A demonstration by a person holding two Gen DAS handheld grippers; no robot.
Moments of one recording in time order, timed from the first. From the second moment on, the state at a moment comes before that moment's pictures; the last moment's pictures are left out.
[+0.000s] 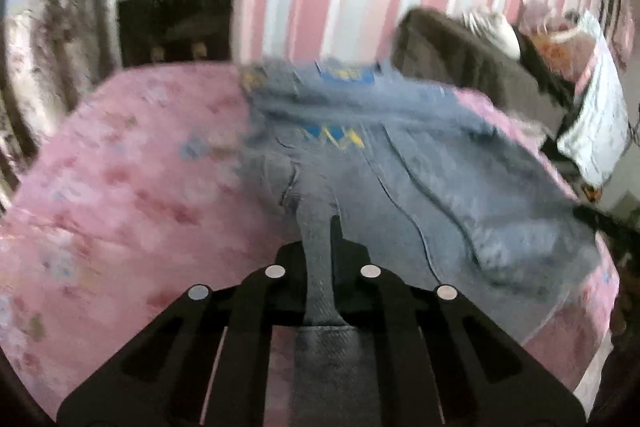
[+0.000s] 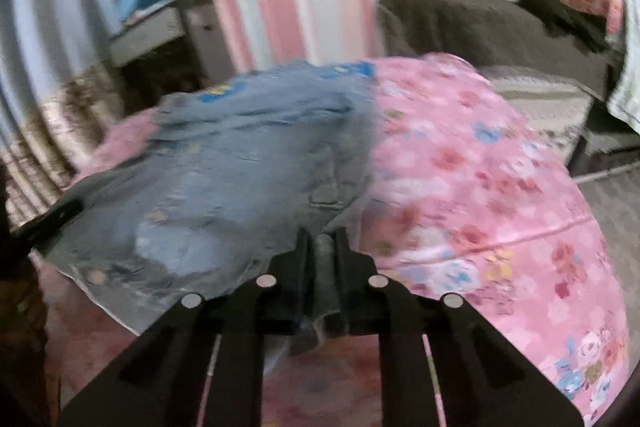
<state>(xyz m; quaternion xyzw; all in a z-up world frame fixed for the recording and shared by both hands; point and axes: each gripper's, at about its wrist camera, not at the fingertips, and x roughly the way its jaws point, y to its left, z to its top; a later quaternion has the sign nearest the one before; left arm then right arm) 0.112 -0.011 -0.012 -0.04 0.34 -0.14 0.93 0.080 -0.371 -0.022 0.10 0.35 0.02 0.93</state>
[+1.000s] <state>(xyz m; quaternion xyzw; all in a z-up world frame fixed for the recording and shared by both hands) 0.037 0.057 -0.051 0.09 0.39 -0.02 0.92 -0.008 -0.305 -0.070 -0.09 0.36 0.07 0.93</state>
